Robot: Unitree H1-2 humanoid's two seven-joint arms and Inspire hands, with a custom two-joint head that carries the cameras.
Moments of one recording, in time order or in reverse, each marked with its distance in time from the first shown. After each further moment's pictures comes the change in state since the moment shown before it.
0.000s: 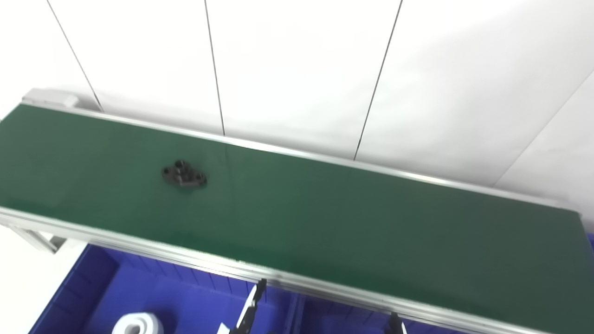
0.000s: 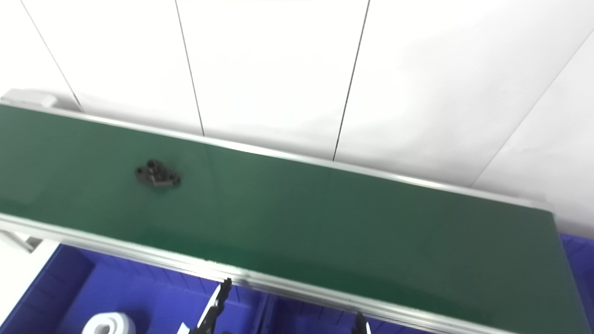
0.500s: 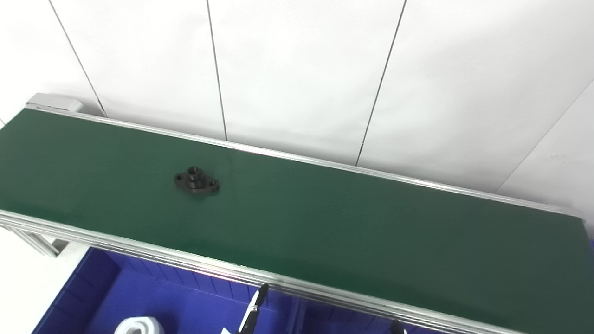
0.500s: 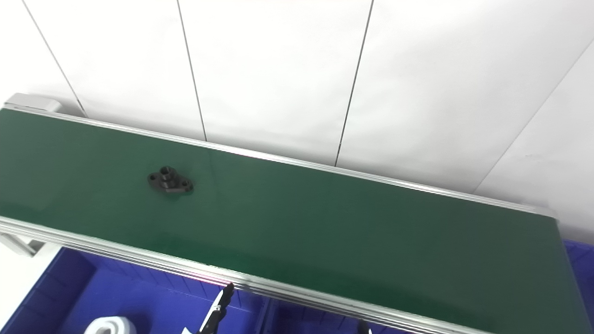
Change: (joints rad) left arm -0.017 0.000 0.001 0.026 -0.004 -0.015 0.000; right arm -0.018 -0.002 -0.007 0.047 0.027 -0.002 0.008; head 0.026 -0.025
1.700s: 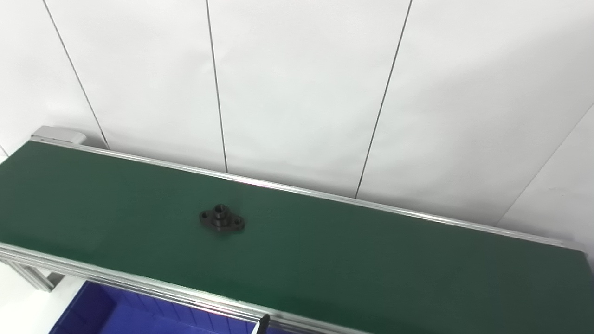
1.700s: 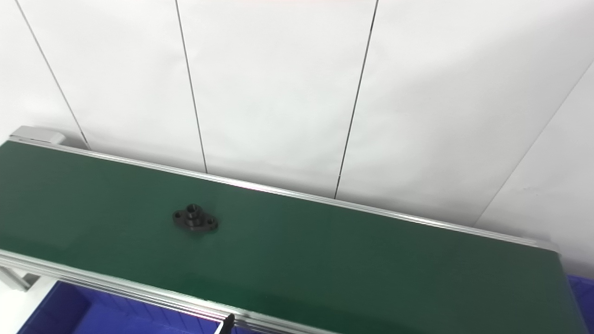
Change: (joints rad) left arm -0.021 -0.001 0.004 0.016 -0.018 0.010 0.003; right arm 0.010 -0.029 0.019 -0.133 -0.116 -0.004 -0.028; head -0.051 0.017
